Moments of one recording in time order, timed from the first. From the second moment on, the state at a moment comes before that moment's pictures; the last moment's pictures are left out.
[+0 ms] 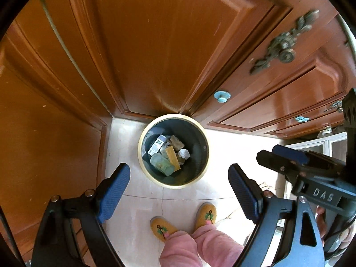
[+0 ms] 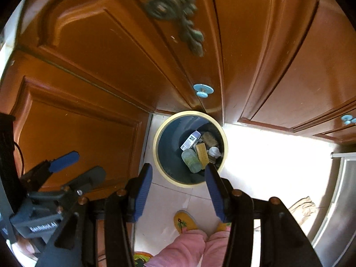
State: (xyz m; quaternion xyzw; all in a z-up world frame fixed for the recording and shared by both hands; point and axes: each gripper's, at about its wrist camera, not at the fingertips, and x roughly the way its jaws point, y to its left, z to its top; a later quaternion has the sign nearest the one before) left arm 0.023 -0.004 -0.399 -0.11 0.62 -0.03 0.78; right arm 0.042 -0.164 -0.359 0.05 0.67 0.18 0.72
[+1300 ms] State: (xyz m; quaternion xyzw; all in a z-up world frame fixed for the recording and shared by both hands) left arm -0.034 -0.020 -0.081 -0.03 0.49 -0.09 0.86; right arm -0.010 -0.174 -0.047 0.01 0.53 0.15 0.83
